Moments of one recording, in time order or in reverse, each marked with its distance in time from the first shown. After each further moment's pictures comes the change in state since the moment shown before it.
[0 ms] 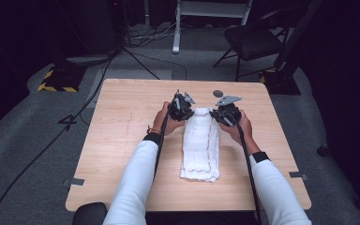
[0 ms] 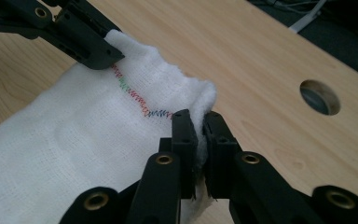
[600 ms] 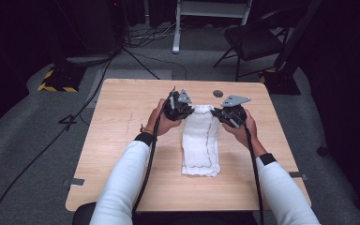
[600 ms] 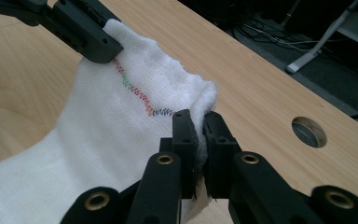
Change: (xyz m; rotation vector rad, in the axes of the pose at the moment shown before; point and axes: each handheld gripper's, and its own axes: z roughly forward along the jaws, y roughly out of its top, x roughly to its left) left arm -0.013 -0.002 -0.051 -0.112 -0.048 0.103; right arm 0.007 0.003 -0.035 -0.116 0.059 -0.031
